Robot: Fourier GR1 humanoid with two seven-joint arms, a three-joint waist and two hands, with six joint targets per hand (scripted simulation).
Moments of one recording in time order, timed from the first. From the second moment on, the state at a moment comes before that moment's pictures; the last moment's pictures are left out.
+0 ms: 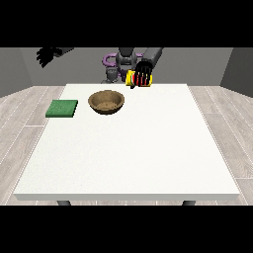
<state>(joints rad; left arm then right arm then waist) -0.80 0.06 -0.38 -0.55 -1.10 0.56 0.26 -0.09 -0.40 -0.39 -1.19 -0.37 0.42 -0.13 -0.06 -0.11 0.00</state>
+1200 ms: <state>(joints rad) -0.79 0.06 -0.60 -0.87 -1.21 0.23 0.56 -0.18 -0.35 -0.35 -1.12 -0.33 0.38 -0.13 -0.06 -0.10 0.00</state>
